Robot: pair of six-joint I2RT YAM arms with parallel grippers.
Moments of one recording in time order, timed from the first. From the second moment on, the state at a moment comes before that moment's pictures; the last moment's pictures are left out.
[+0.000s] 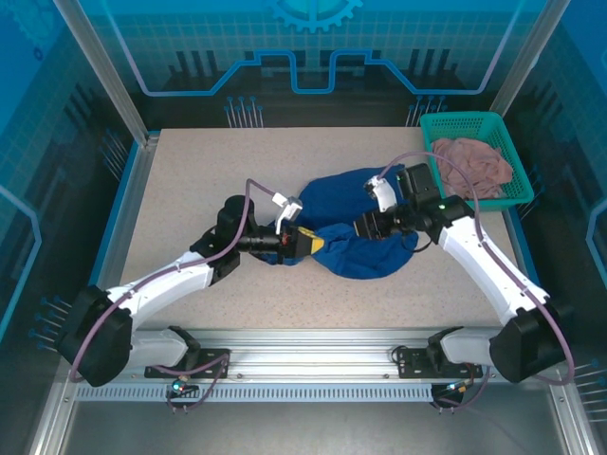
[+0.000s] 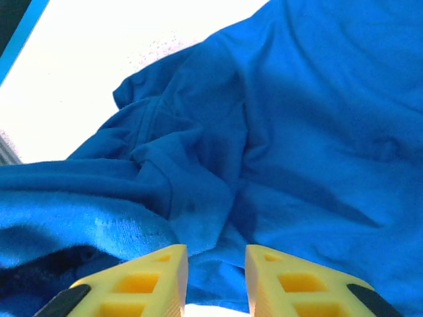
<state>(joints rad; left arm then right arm) -0.57 1.25 0.72 0.29 0.86 -0.44 0.35 1.26 1.12 -0.78 -0.45 0.03</state>
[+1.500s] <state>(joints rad) -0.57 1.22 0.73 0.17 0.65 -0.35 0.52 1.09 0.97 -0.60 -0.69 -0.18</state>
